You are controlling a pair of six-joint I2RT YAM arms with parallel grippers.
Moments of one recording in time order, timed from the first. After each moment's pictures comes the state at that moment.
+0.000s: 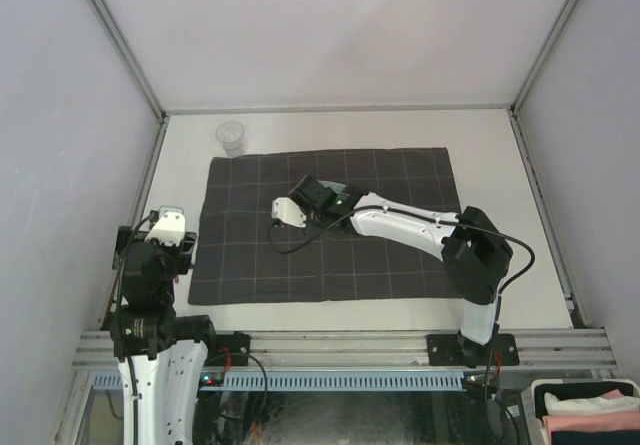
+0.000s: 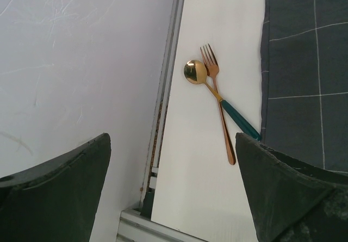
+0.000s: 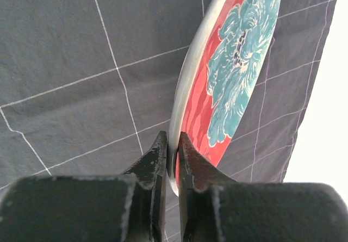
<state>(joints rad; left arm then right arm) 0.08 0.29 0.66 -0.72 -0.30 0.46 0.95 1.85 1.46 -0.68 0.21 -0.62</state>
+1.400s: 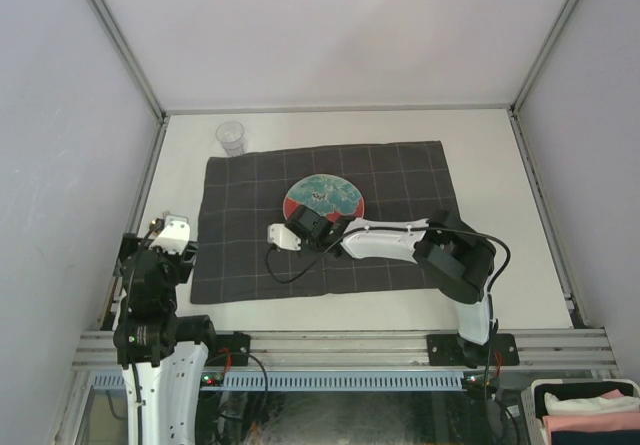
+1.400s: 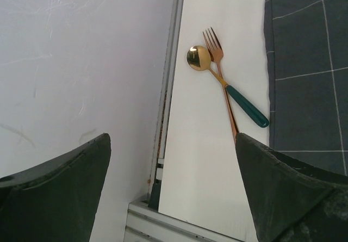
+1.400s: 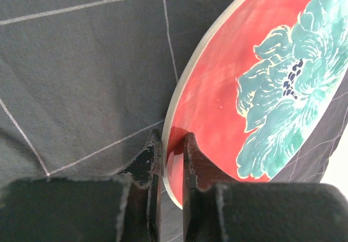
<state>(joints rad) 0.08 0.21 0.61 -0.77 -0.31 0.52 1.04 1.93 1.25 -0.36 0.23 -0.63</state>
